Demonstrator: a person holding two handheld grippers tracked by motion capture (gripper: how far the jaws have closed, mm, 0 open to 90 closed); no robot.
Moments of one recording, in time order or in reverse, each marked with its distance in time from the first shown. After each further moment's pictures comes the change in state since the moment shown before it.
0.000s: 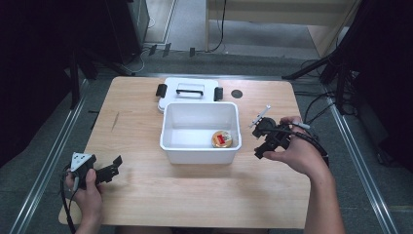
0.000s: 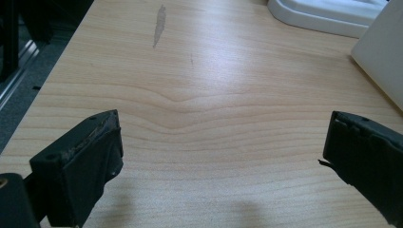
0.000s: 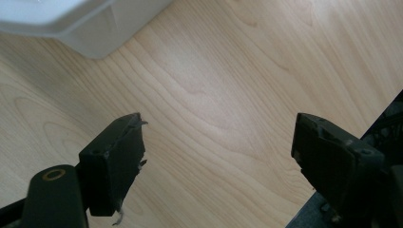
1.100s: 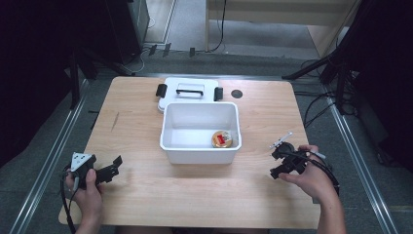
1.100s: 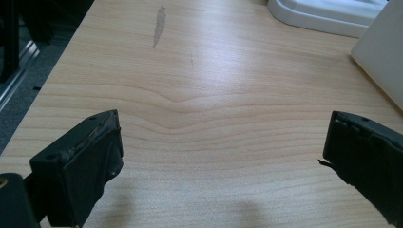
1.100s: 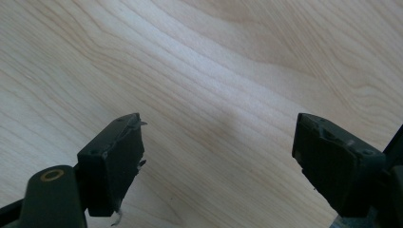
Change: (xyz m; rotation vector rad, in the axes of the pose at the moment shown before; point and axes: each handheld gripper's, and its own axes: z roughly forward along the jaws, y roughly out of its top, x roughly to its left) left arm 0.000 0.000 0.000 0.001 0.001 0.004; right arm -0.005 -0.087 0.067 0.058 0.027 0.172
